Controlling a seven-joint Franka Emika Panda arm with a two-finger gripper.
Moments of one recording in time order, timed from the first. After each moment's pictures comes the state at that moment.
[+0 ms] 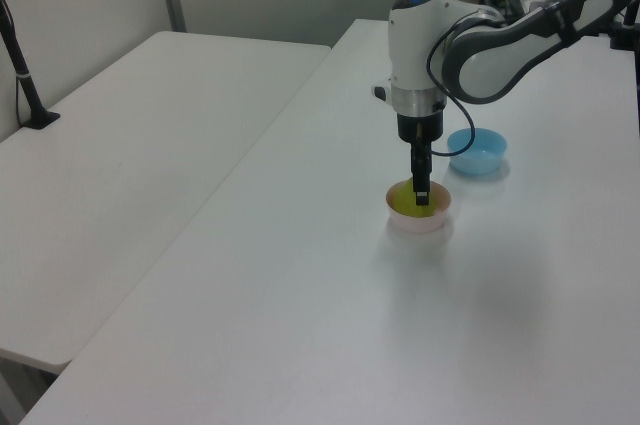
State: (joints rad) arm 0.21 0.33 0.08 -1.81 -0.03 2.08 0.01
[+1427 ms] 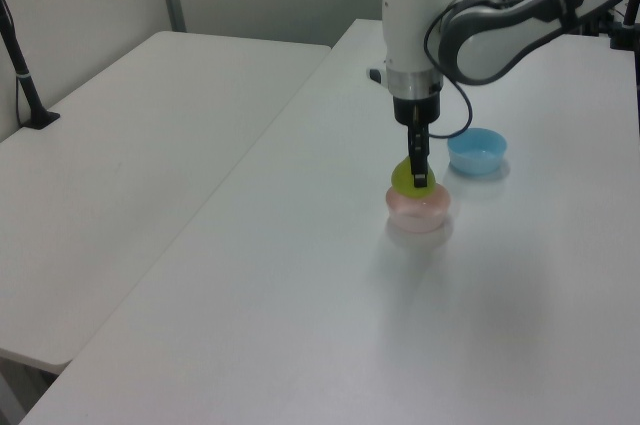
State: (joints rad) arm 0.22 0.31 0.08 -1.73 -0.08 1.96 0.02
